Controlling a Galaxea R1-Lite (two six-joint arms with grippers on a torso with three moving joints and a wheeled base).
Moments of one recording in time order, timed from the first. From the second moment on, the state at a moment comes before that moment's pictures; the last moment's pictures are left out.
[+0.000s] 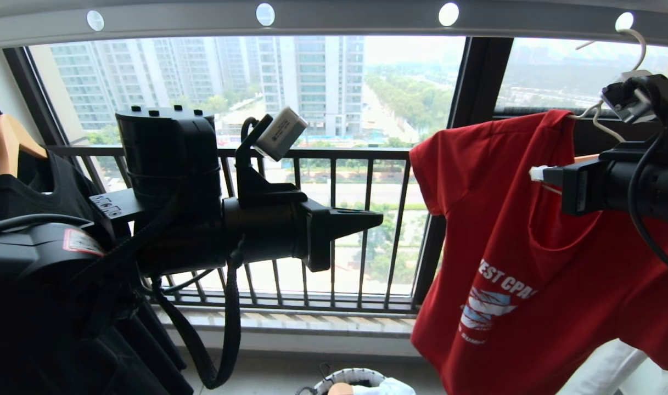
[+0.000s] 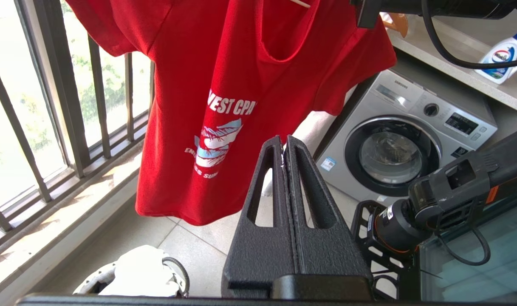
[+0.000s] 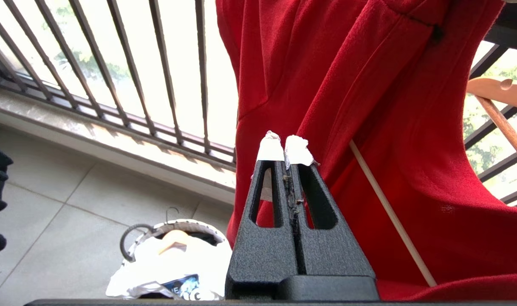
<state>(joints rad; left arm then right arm) -0.67 1.61 -1.00 -0.56 -0.56 -0.25 0.22 1.37 -1.07 -0.05 -0.02 -0.10</state>
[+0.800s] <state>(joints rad) -0.67 1.59 -1.00 -0.56 -0.56 -0.25 0.22 1.40 -1.13 0.05 -0.01 0.03</state>
